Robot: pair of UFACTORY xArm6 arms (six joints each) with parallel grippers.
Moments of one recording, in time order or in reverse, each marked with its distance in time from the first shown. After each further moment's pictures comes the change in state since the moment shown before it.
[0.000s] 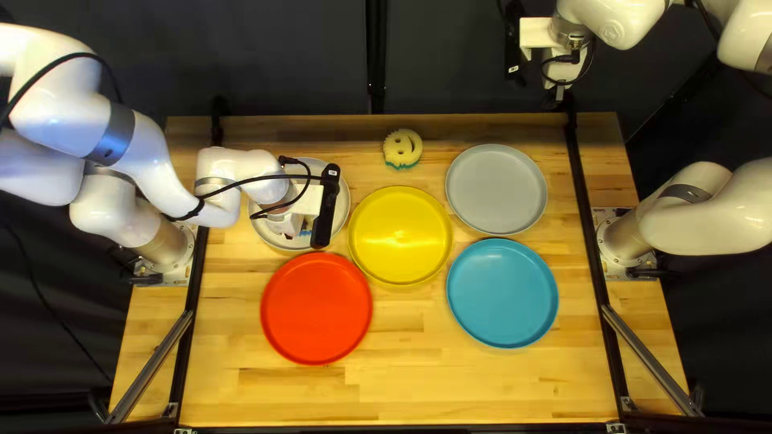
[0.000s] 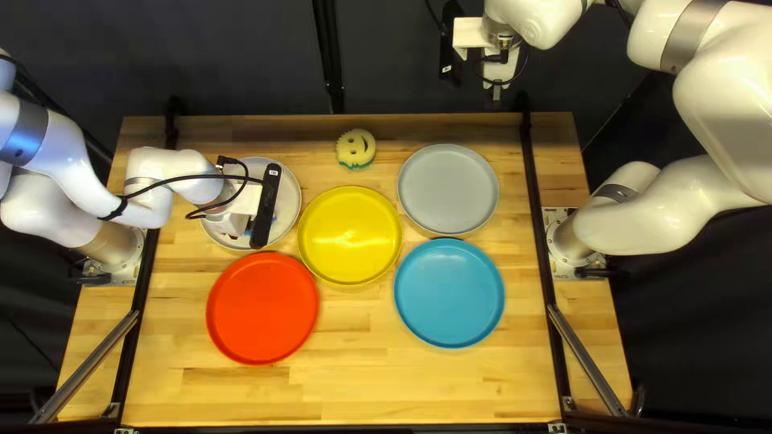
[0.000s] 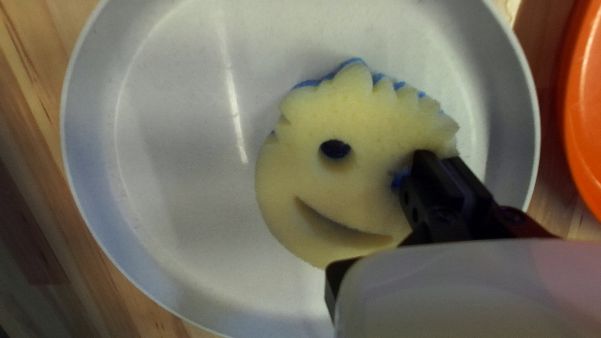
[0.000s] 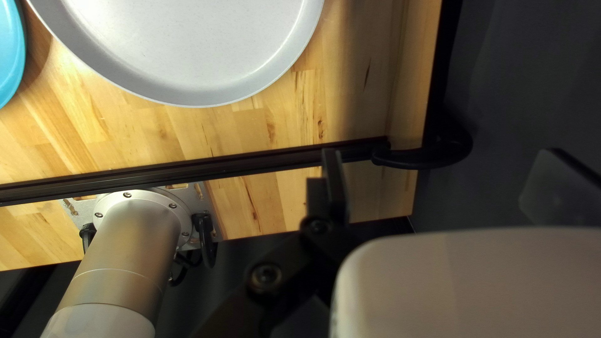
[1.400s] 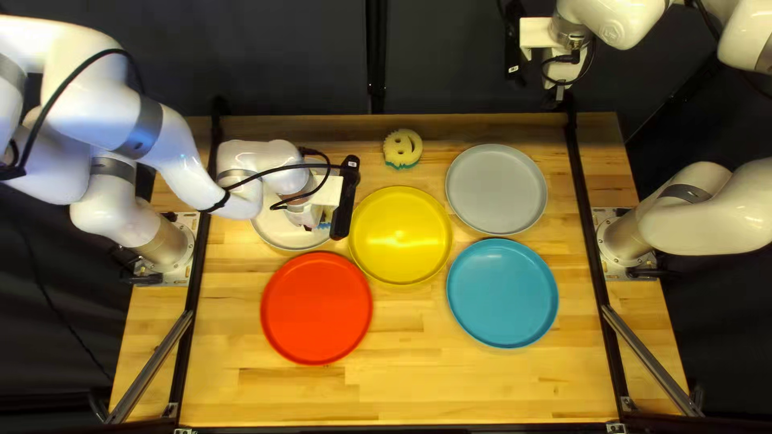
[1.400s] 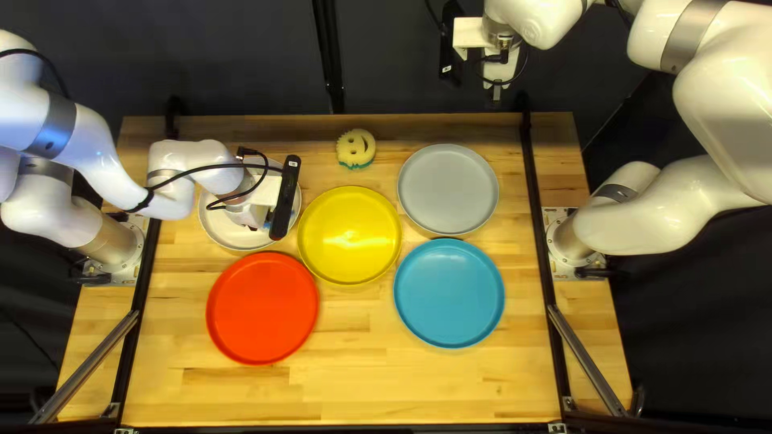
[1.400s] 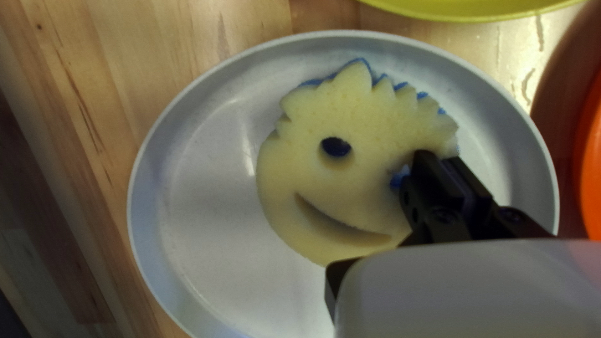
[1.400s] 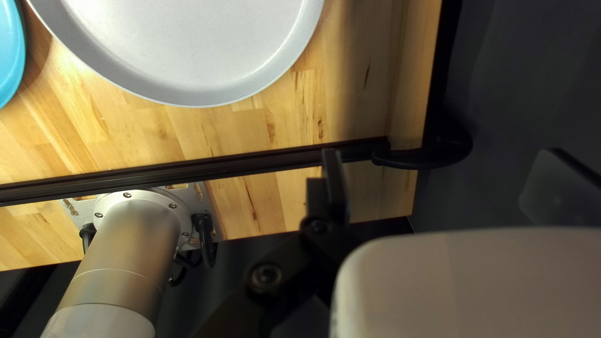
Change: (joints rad) left arm 0.024 0.025 -0.044 0.004 0.003 0.024; right arm 0.000 0.000 0.000 0.000 0.000 0.000
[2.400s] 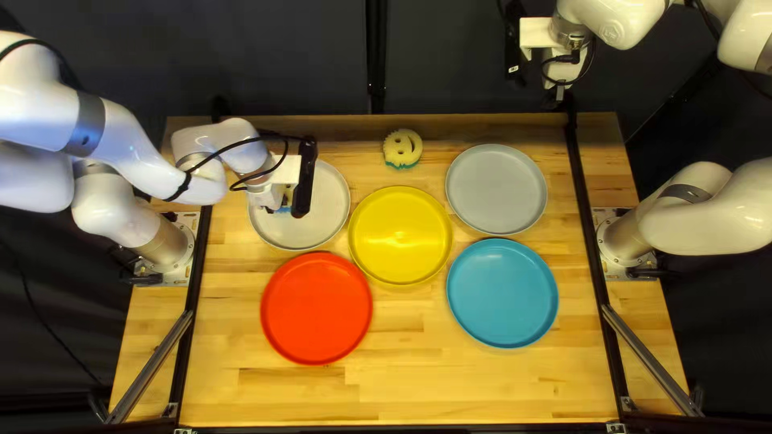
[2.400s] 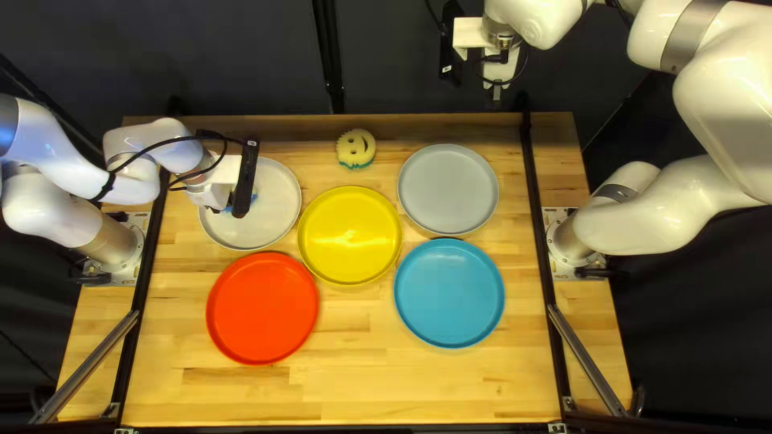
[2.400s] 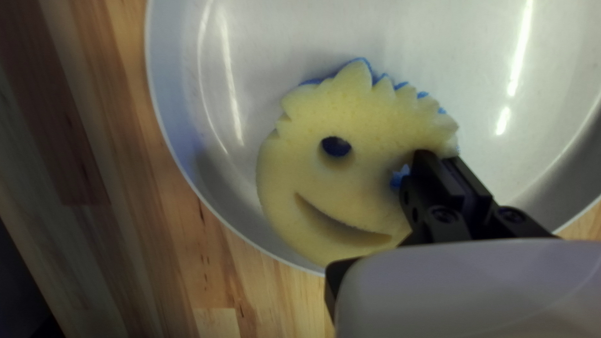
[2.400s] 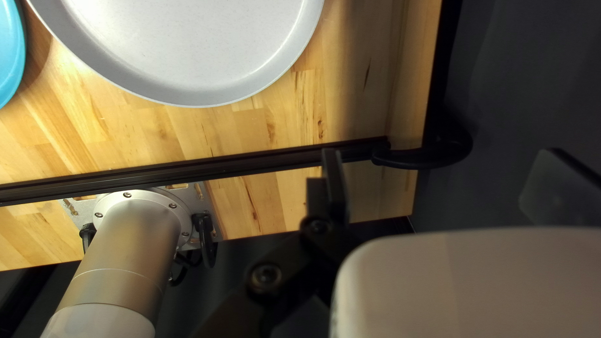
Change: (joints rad) left arm 0.171 -0.127 0.141 -0.053 0.032 0.138; right arm 0.000 0.000 0.000 0.000 0.000 0.000
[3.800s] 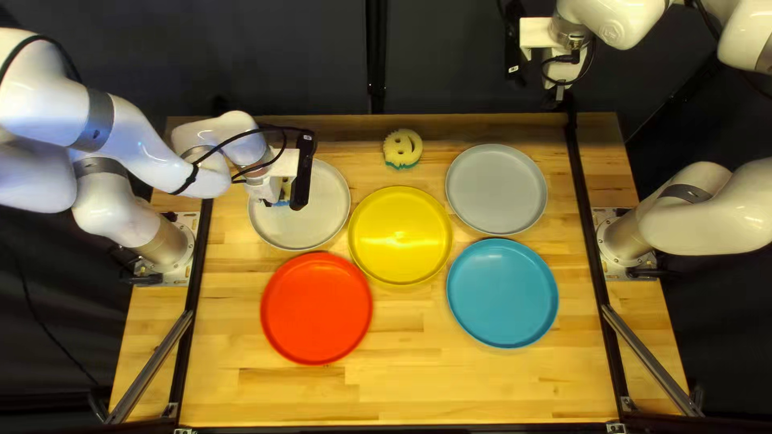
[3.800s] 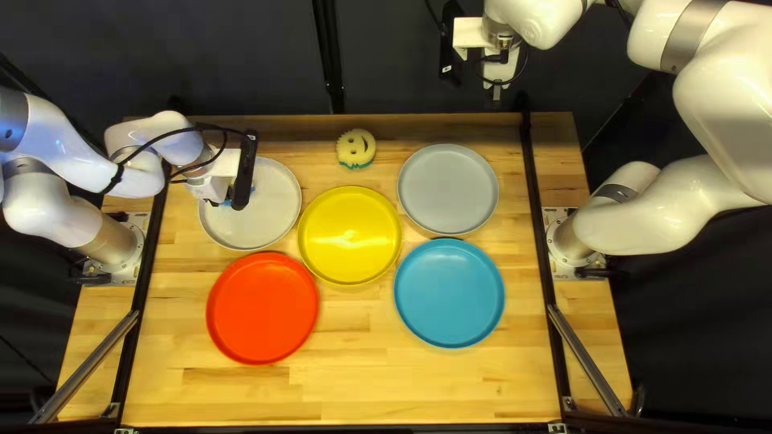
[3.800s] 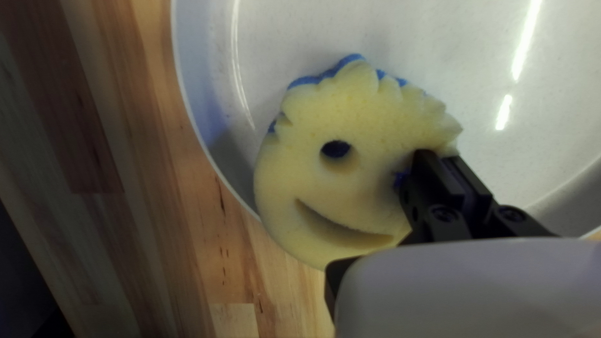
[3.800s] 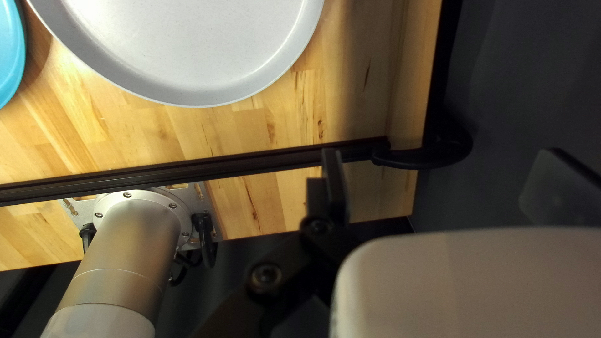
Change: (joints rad) left arm 0.068 0.061 -0.057 -0.016 0.001 0.078; right arm 0.000 0.000 0.000 0.000 0.000 0.000
